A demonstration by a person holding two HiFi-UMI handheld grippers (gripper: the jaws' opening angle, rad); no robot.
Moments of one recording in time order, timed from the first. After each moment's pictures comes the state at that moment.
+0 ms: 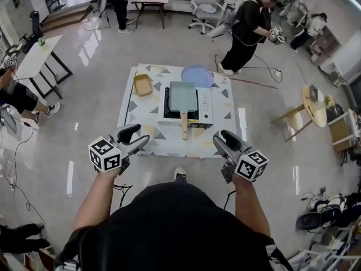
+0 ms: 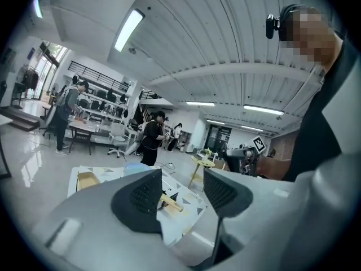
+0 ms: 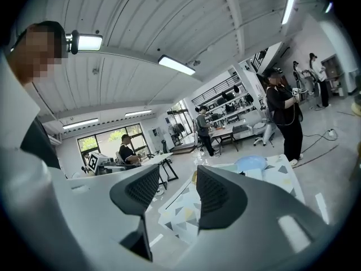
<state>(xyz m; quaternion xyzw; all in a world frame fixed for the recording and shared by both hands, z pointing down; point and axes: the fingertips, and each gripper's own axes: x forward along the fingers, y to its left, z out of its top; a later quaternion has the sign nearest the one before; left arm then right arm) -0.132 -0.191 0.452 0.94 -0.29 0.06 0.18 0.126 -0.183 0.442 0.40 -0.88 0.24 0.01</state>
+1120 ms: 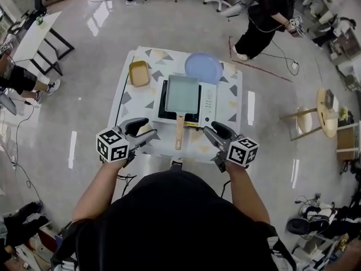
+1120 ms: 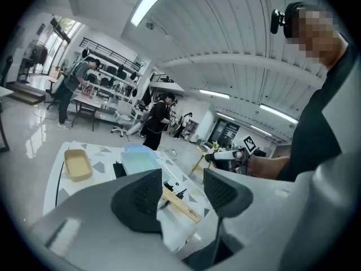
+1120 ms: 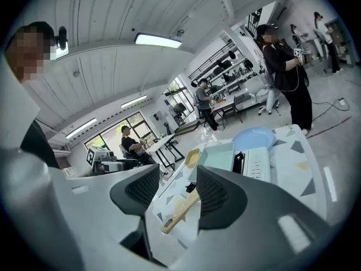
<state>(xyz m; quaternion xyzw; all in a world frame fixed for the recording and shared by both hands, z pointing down) -0.069 -0.298 0.534 0.91 -0.29 0.10 0.27 0.134 -0.323 0.554 0.33 -0.88 0.35 0.07</state>
